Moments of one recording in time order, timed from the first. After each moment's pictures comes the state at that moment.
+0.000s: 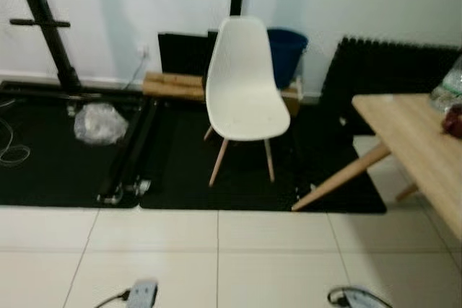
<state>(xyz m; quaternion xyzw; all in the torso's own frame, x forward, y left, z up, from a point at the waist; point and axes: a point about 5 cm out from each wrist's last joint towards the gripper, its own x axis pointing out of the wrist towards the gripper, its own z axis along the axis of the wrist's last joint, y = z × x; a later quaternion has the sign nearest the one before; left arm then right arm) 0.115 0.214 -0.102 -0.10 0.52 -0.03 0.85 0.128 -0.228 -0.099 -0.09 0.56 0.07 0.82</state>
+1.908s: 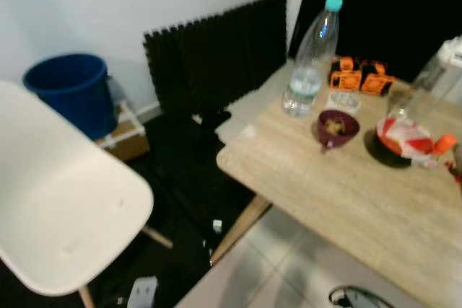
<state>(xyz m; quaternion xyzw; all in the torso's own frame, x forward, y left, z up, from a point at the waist) 0.114 0.215 -0.102 -0.10 0.52 -0.03 0.85 0.128 -0.231 -0.098 -0.10 0.57 0.07 0.82</state>
